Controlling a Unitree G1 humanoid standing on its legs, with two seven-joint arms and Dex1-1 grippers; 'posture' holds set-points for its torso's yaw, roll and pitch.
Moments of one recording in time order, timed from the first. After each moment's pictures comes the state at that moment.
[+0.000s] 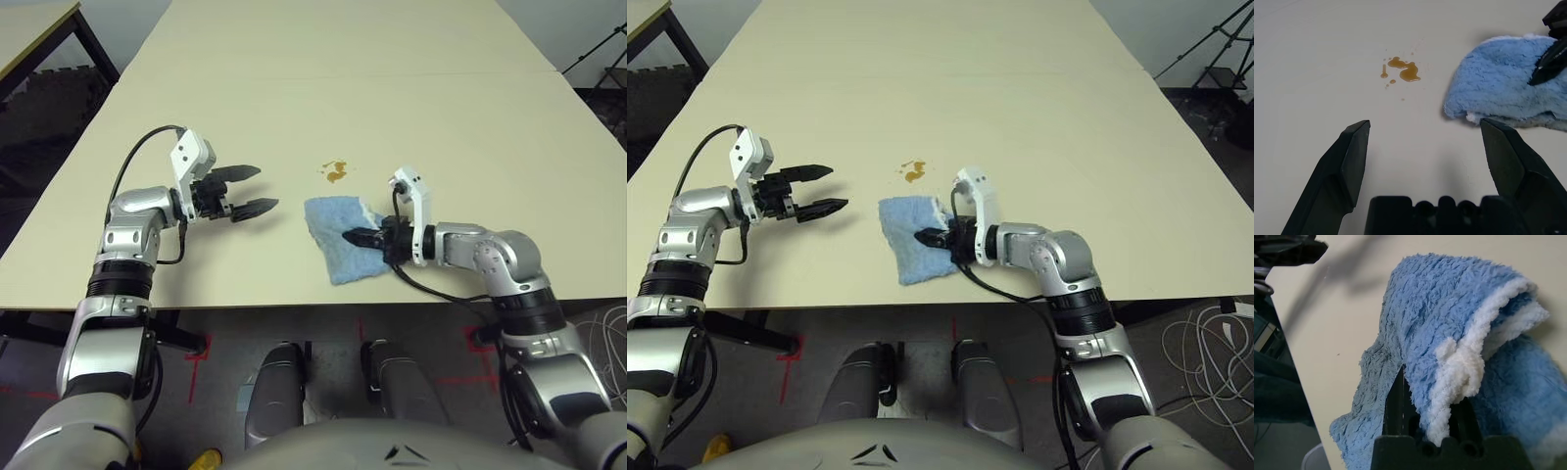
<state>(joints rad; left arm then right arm) -0.61 0.61 0.04 0.57 -0.27 0.08 -1.24 -0.50 -0.34 0.06 0.05 0.58 1.04 0.66</state>
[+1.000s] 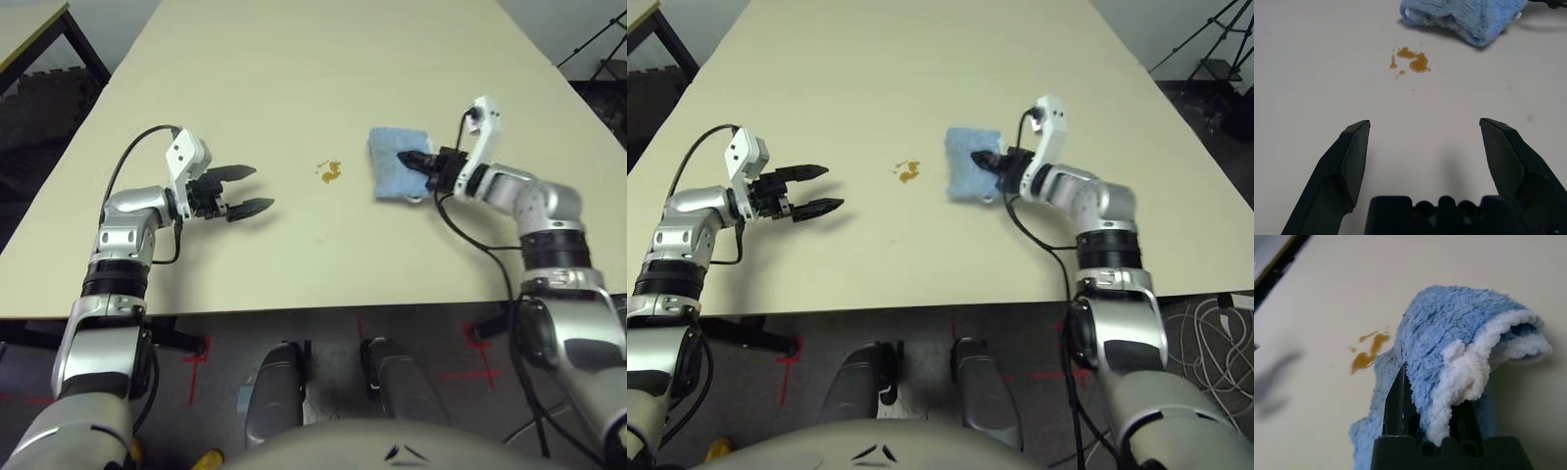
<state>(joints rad) -0.62 0.65 0.05 0.60 -0.28 0.07 -1.24 -0.83 -0.26 -0.17 0.67 0.43 0.62 0.54</state>
